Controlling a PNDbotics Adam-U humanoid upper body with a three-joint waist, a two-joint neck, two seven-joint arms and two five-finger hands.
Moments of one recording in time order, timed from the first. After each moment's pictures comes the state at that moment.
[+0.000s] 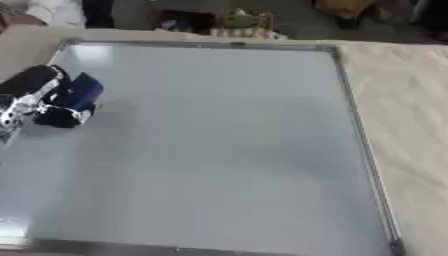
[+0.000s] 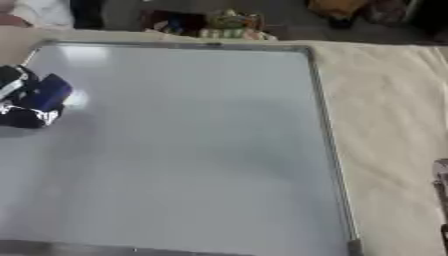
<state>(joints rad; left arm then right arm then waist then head) -0.97 0.56 -0.17 -1.00 -0.83 0.06 -0.26 -0.38 -0.42 -0.15 -1.99 0.01 -0.09 -0.40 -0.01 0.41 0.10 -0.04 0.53</state>
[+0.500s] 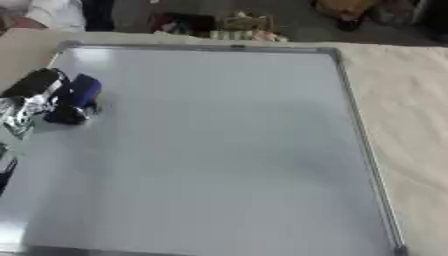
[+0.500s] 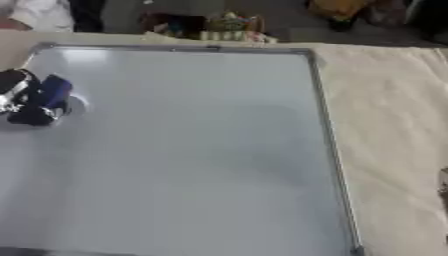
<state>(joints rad) -1.04 0.52 -0.11 -0.86 -0.88 0.08 -0.21 -0.39 -0.42 -0.15 -1.99 0.01 -0.10 -0.40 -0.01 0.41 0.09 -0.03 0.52</state>
